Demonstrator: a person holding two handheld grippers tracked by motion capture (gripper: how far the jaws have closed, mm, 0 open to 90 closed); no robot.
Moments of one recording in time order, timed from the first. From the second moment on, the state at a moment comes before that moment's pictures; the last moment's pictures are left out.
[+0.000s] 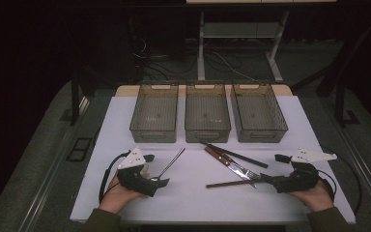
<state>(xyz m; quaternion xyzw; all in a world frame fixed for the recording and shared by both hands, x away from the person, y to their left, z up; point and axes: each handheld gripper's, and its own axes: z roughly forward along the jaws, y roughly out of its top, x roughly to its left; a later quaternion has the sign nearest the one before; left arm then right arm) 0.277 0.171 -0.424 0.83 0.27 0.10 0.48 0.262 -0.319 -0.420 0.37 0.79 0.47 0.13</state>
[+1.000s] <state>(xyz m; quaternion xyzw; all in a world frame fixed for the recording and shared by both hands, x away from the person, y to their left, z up) 0.278 0.171 -0.424 0.83 0.26 0.09 0.48 0.268 -0.349 -0.421 0.40 0.81 0.41 0.12</state>
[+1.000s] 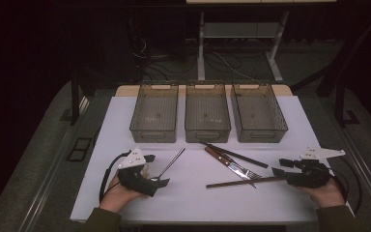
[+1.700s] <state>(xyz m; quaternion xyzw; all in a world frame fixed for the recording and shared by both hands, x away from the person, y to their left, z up) 0.278 0.170 -0.424 0.83 0.26 0.09 0.49 0.276 -0.366 -0.436 0.43 0.82 0.35 0.11</state>
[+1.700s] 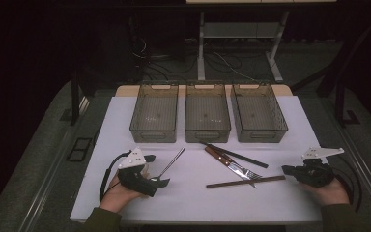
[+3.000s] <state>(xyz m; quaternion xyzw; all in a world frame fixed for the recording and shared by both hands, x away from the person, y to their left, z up) 0.278 0.169 -0.424 0.83 0.26 0.09 0.48 0.280 -0.361 -0.445 0.44 0.83 0.32 0.11</state>
